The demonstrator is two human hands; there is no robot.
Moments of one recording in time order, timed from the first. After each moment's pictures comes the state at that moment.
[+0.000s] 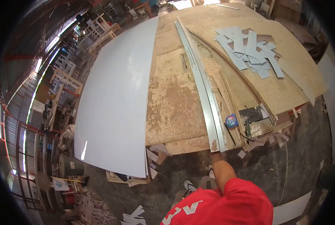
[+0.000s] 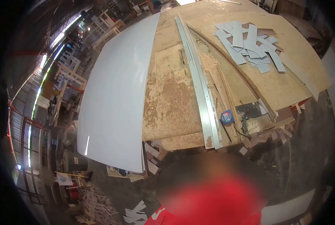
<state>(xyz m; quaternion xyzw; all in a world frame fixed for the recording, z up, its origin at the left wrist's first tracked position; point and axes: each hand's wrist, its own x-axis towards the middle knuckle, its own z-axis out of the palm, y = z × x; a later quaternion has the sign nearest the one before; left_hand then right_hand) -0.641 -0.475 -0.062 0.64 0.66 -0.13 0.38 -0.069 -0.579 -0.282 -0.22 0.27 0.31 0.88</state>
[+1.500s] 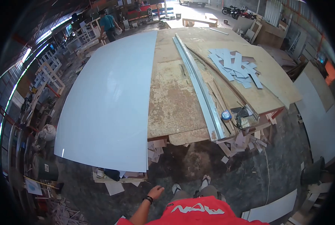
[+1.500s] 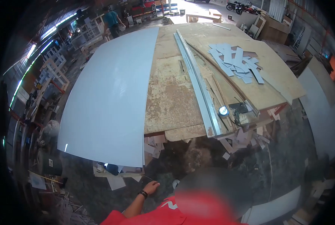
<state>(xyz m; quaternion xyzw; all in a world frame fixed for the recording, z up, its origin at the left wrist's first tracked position) -0.579 -0.352 -0.103 0.81 0.29 -0.22 0.46 -0.458 -0.934 -0.141 -0.90 0.11 0.38 0.17</state>
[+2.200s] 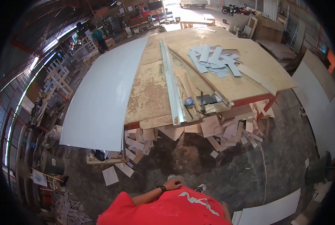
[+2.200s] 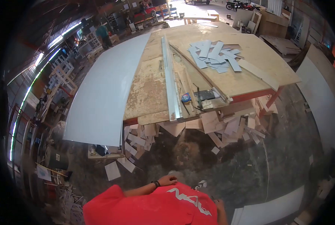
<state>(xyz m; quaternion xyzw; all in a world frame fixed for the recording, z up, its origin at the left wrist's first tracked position) -0.477 -0.684 -0.044 0.84 0.10 -0.28 0.45 -0.496 -1.147 -0.168 -0.87 0.15 0.28 0.39</state>
